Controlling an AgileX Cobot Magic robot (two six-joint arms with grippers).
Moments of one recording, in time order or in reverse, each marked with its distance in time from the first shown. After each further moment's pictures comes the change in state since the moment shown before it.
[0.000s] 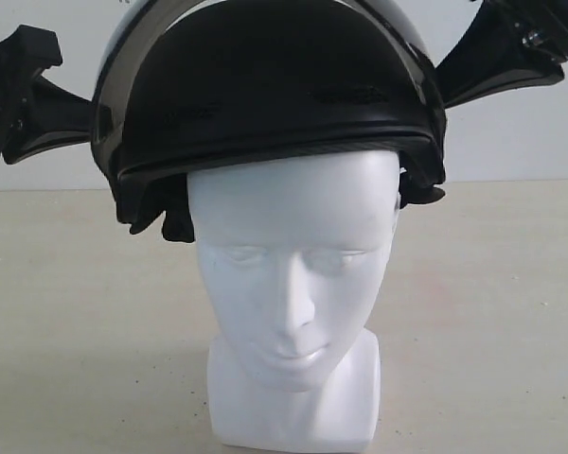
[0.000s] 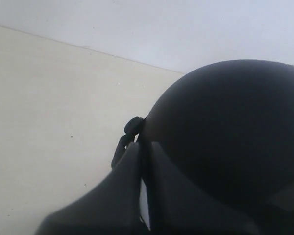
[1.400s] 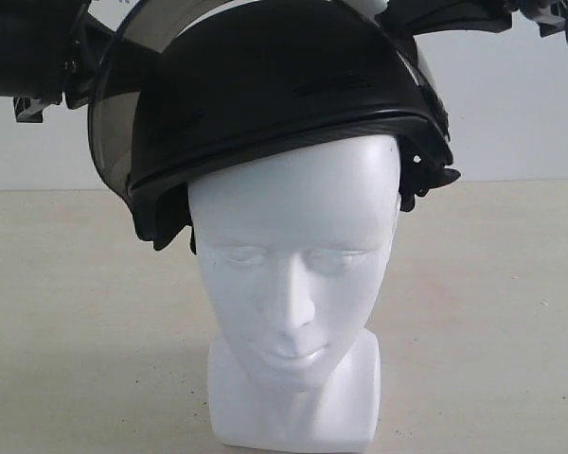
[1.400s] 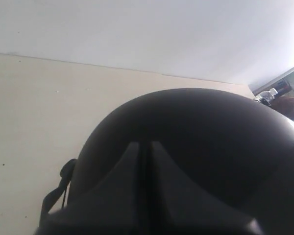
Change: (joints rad) left arm -0.014 0.189 -0.211 -0.148 0.188 0.132; right arm 0.000 0.021 0.002 0.238 -0.184 -0.077
